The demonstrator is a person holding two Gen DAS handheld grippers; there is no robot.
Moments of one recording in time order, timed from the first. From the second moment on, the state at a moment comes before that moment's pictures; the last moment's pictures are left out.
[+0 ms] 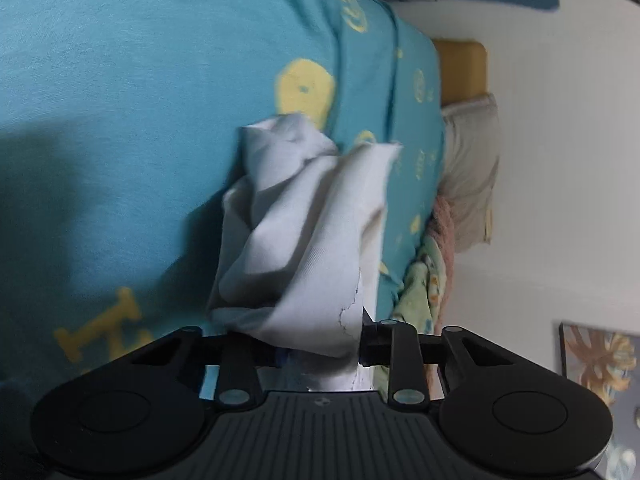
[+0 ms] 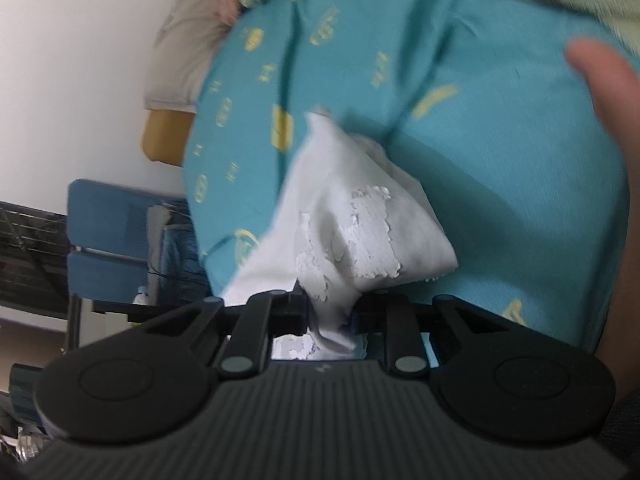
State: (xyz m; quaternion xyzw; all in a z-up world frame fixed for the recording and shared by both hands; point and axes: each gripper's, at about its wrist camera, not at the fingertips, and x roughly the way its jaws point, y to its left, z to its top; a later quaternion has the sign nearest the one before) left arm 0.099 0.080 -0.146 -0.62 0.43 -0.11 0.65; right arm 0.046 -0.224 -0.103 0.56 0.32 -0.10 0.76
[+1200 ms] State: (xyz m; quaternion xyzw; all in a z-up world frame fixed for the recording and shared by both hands) left arm 0.036 -0.455 -0.034 -0.07 0.47 -0.47 0.75; right arm -0.109 -0.599 -0.002 0.30 0.23 -0.36 0.85
